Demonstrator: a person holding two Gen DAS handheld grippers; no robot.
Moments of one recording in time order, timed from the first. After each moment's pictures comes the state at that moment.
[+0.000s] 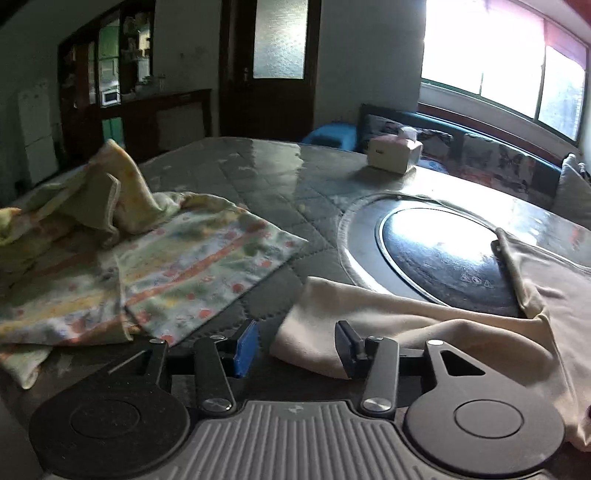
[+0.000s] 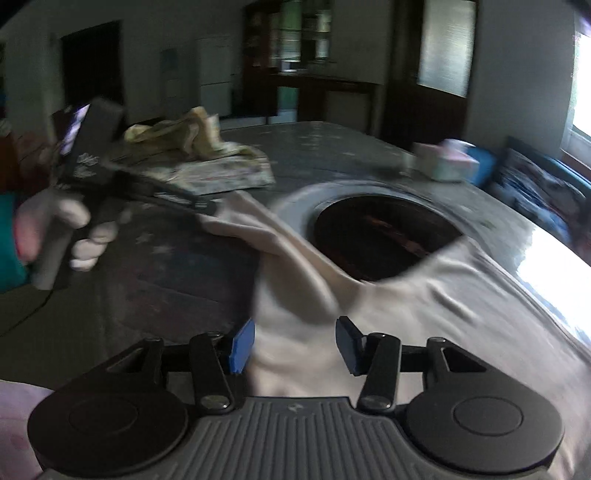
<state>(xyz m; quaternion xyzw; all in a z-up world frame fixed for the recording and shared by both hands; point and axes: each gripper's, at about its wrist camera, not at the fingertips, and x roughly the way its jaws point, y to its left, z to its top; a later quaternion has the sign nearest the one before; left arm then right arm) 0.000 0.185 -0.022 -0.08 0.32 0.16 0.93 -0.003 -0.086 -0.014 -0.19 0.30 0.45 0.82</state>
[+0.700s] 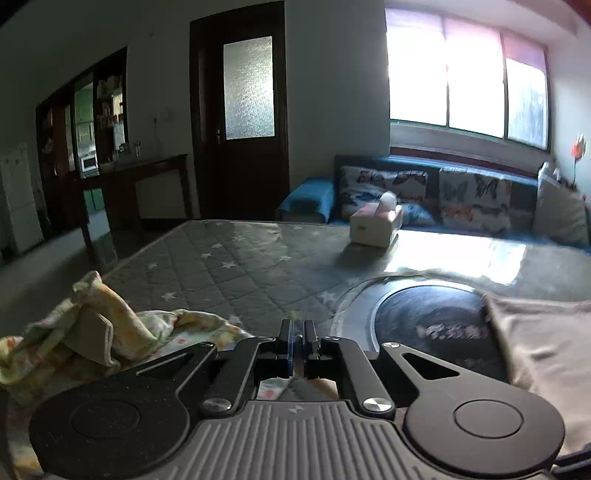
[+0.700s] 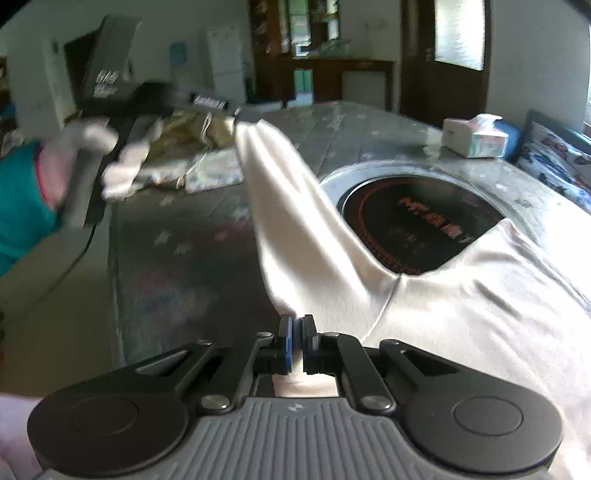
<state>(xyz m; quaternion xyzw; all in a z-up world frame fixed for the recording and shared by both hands) 0.029 0.196 0.031 -0.01 0.24 0.13 0.96 0.005 -0.075 -0.024 -0.16 0.35 0.48 0.79</state>
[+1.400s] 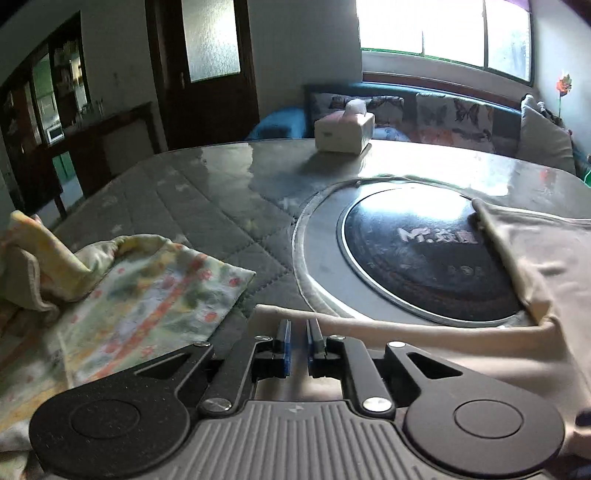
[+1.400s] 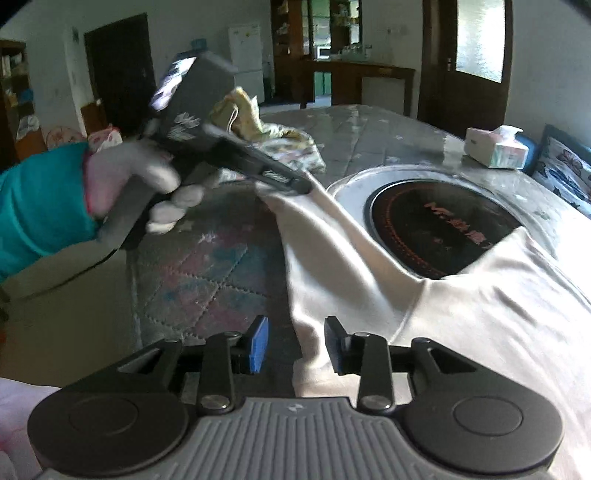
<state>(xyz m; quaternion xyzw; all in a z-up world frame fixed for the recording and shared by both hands) 0.068 0.172 -0.030 0.01 0.35 0.09 0.93 -0.009 -0.062 -0.032 -0.18 0.34 0.49 0.78</state>
